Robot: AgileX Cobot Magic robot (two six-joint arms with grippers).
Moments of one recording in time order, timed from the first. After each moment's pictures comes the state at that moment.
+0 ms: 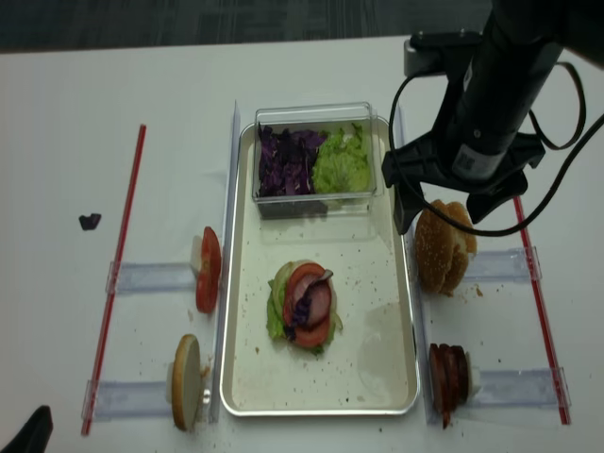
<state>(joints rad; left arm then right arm) -0.01 -0.02 -0.49 -0.01 1.18 0.02 0.39 1.63 -1.26 0.22 1.22 0.15</state>
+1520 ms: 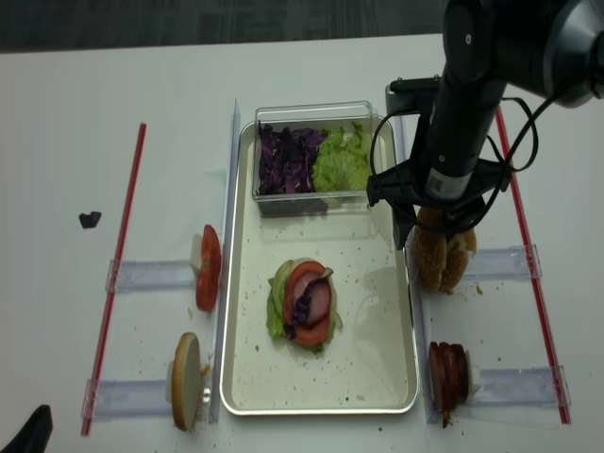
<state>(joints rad) -0.01 -0.02 -0.49 -0.01 1.18 0.02 0.39 1.81 -1.27 0.22 1.13 0.16</state>
